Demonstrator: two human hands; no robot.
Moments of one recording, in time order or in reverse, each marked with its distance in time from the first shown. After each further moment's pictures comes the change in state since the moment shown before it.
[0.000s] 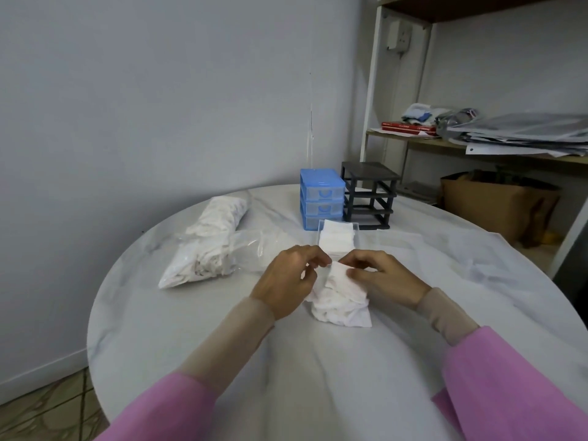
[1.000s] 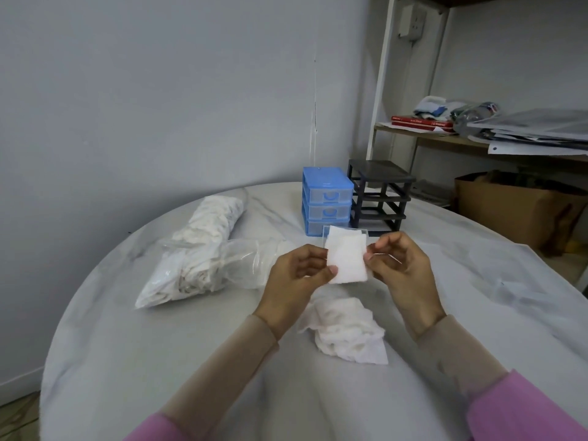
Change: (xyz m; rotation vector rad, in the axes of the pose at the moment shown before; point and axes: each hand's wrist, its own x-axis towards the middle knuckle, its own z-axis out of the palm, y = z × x) left_hand 0.023 -0.003 0.011 -0.782 0.143 -0.359; right_hand 0.022 -0.002 0.013 0.539 0.560 -0.037
